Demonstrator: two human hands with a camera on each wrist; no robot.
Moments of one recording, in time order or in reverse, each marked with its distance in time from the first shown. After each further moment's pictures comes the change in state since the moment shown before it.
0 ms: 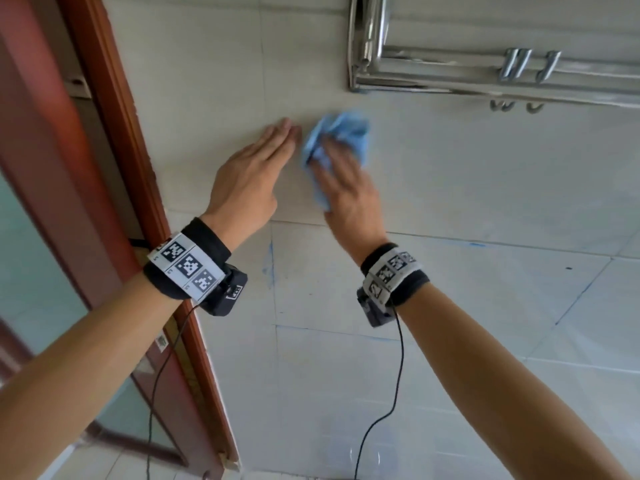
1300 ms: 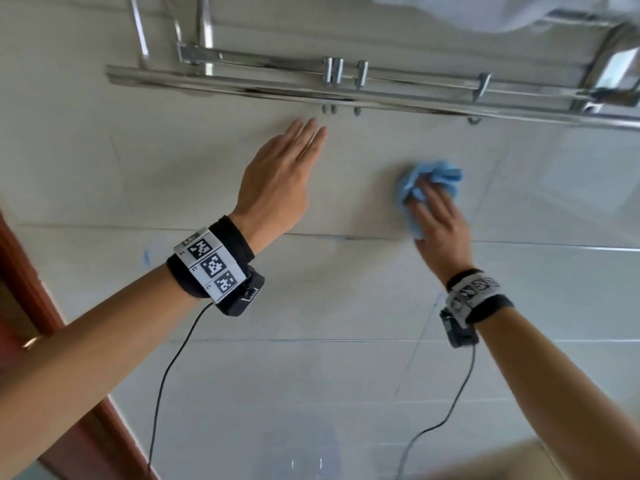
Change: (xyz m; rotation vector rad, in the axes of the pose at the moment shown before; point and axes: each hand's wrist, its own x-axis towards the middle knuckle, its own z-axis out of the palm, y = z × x) left_hand 0.084 0.219 0.030 -0.105 0.139 0.158; right_hand -0.171 0.253 -0.203 -0.249 -0.118 0.092
